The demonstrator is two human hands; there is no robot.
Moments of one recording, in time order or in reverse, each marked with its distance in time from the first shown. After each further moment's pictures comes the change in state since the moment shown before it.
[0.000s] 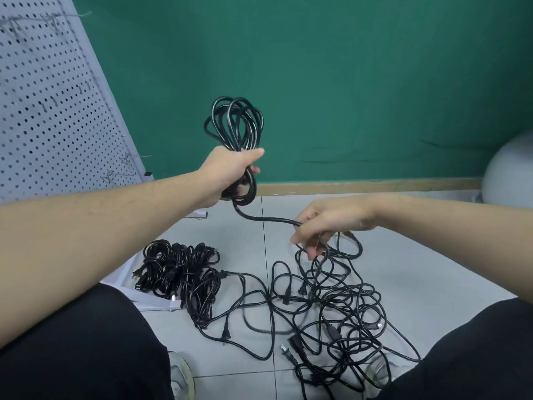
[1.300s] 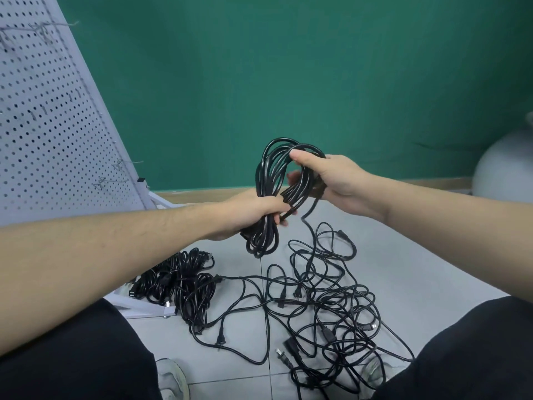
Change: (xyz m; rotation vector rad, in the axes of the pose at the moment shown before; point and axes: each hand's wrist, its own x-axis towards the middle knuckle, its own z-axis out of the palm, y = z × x) left_hand -0.033 -0.020 0.034 0.199 -0.611 0.157; right_hand 0.002 -0.011 -0.026 0.818 0.718 -0.157
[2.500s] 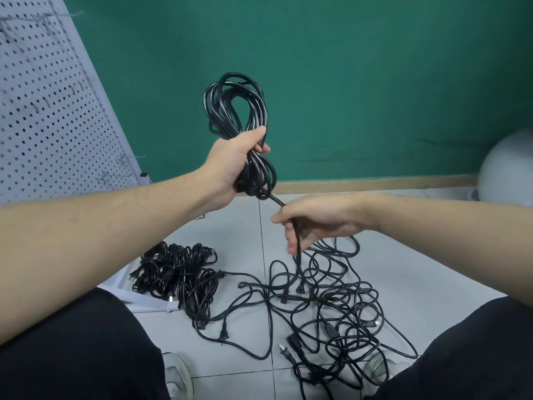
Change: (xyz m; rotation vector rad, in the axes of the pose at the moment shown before) left_hand 0.001 0.031 -0.031 -0.526 0.539 0.020; right_hand -0.014 0.029 0.018 -0.441 -0.557 0.364
